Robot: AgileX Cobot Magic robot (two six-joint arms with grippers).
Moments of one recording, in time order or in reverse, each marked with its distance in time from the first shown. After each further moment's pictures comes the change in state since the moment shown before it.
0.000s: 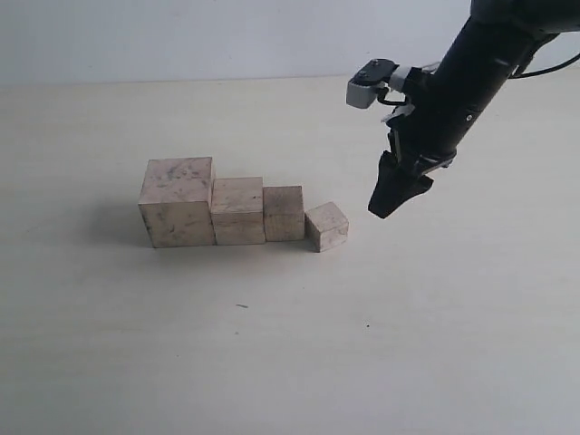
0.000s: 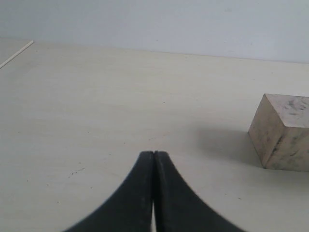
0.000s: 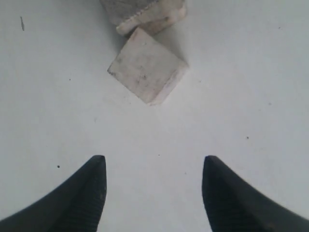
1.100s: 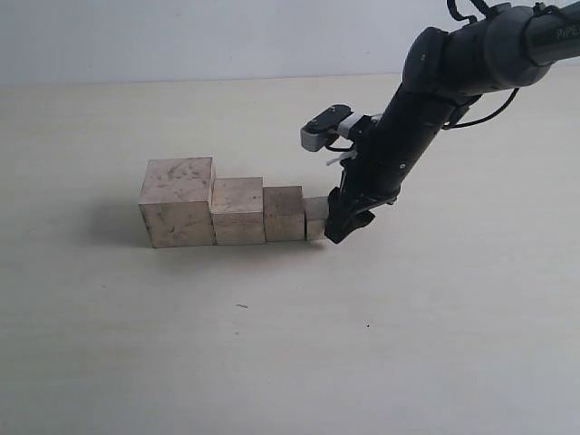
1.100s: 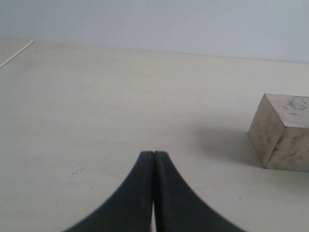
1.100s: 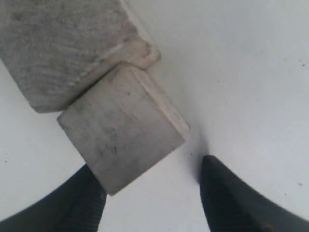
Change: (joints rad) left arm 0.000 0.000 0.000 0.000 0.000 0.000; right arm 0.106 0.170 0.000 0.019 -0.260 0.128
